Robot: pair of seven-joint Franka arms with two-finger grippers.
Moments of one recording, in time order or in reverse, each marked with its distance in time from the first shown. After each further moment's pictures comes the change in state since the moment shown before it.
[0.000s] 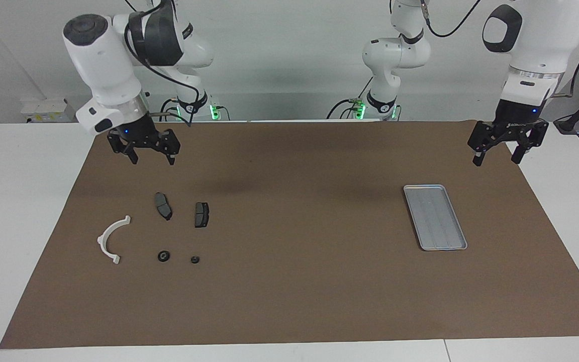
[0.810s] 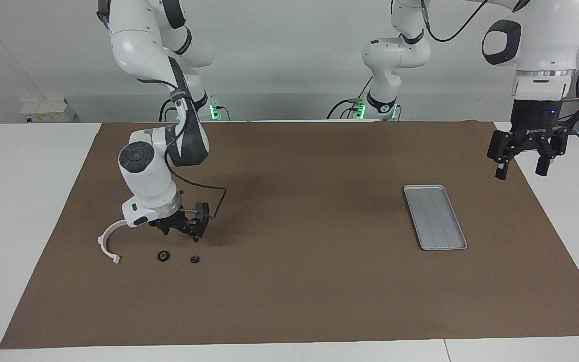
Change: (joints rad) left arm 0.011 0.017 -0.005 -0.029 0.000 0.182 -0.019; right arm 0.078 0.408 0.001 0.123 -0.090 0.311 0.339
